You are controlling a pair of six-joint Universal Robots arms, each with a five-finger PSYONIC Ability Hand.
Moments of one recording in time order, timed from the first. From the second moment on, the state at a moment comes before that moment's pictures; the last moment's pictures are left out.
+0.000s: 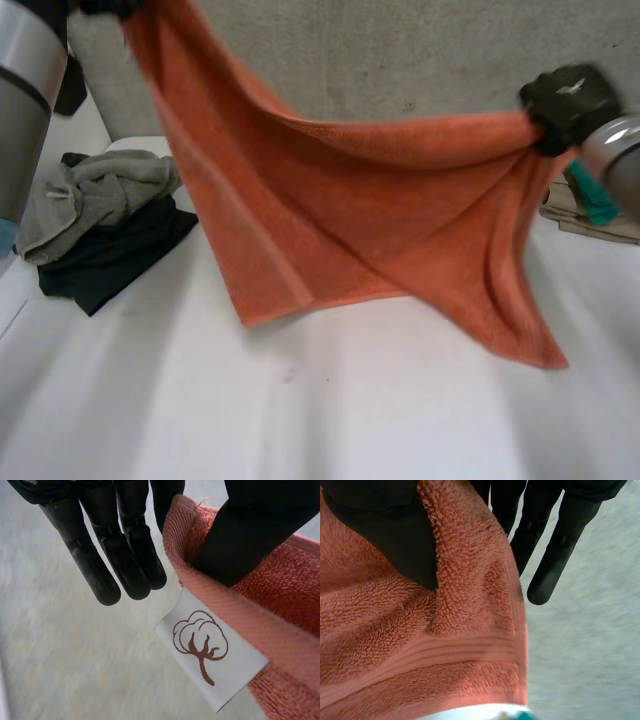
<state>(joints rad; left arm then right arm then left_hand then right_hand) 4.33 -1.68 -1.22 3.34 -1.60 3.20 1.71 -1.02 1.02 0.00 1.31 2.64 1.16 1.20 1.19 1.20 0.98 1.14 1.18 1.19 1.20 0.97</state>
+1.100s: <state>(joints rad) 4.40 -2.08 -1.26 3.85 -1.63 3.33 1.76 -1.09 1.26 -0.32 1.47 2.54 1.16 1.20 1.19 1.20 0.98 1.14 1.18 1.19 1.20 0.98</state>
